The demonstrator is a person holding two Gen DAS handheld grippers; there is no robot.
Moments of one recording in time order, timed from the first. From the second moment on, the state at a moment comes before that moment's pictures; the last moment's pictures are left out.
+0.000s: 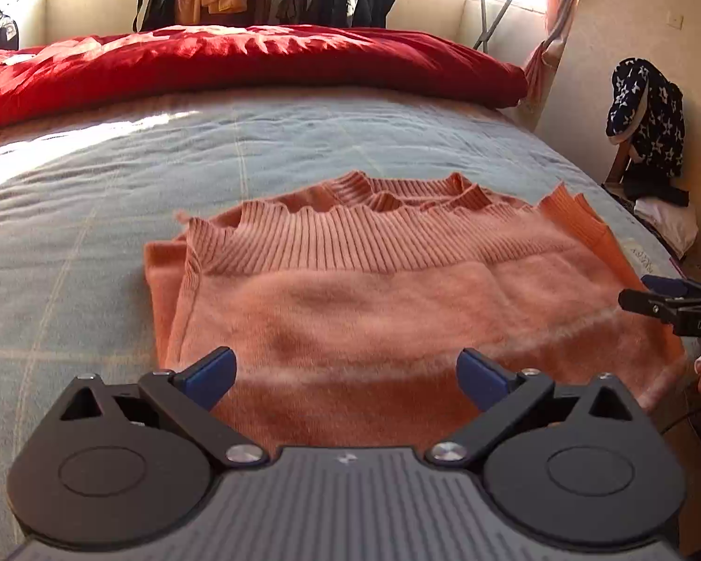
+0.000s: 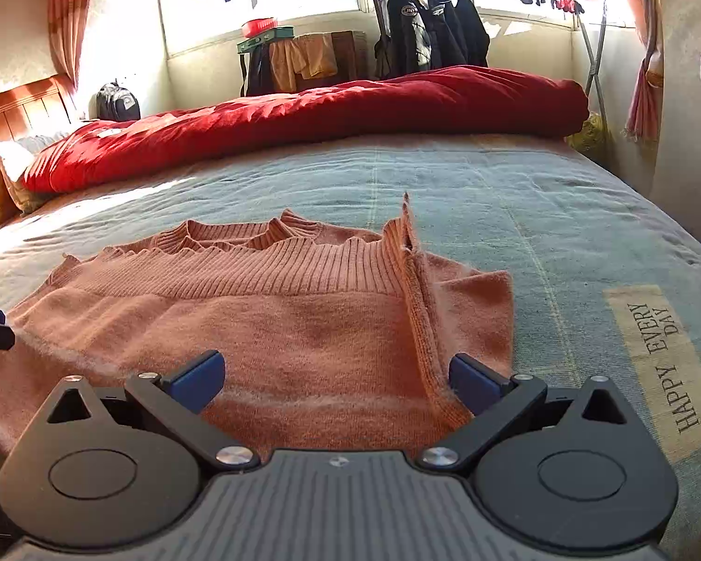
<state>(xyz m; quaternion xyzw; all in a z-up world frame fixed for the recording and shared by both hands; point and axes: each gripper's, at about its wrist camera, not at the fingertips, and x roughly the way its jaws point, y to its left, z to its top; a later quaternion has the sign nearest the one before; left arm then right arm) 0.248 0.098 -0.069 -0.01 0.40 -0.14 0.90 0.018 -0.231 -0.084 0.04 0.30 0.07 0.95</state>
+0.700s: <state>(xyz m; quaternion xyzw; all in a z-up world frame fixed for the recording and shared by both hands) 0.197 0.078 -0.066 0.01 0.39 -0.14 0.91 -0.037 -0.239 -0.094 0.05 0.30 0.09 0.95</state>
